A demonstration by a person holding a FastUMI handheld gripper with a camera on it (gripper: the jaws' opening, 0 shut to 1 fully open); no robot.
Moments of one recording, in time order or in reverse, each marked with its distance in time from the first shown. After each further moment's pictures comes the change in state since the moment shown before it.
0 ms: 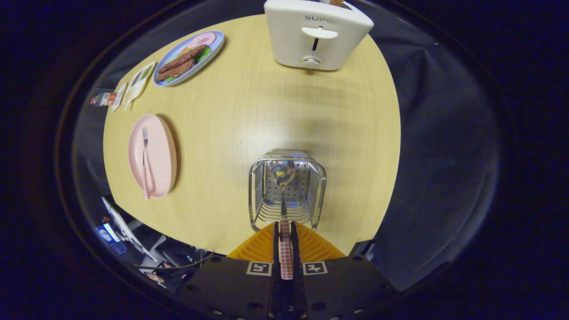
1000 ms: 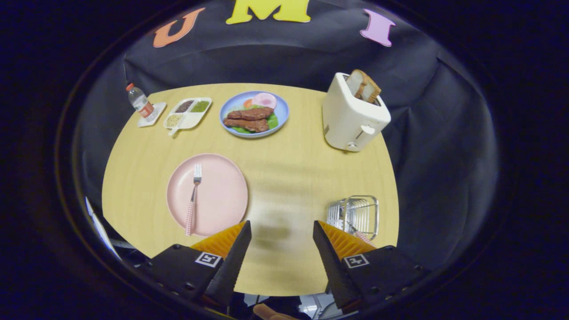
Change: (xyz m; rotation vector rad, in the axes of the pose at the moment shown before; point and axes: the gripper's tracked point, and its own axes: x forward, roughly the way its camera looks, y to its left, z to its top) arm -0.041 0.171 0.008 -0.061 -0.606 -0.115
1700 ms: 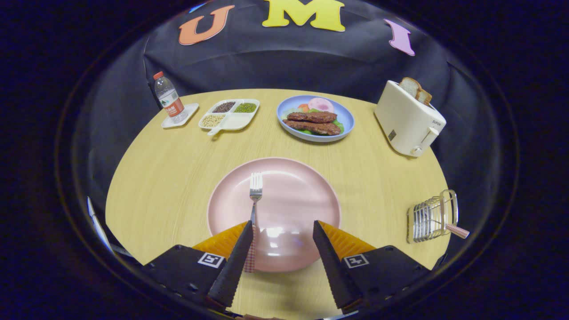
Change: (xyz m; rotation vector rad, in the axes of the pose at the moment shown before) arm 0.077 0.144 -0.009 0.022 -0.172 0.126
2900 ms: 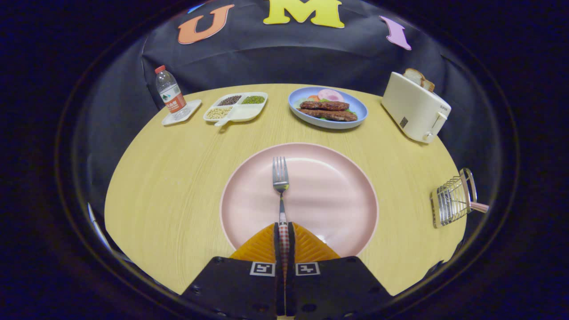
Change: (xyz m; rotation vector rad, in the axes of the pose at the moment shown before) arm 0.006 0.025 -0.017 0.048 0.005 0.016
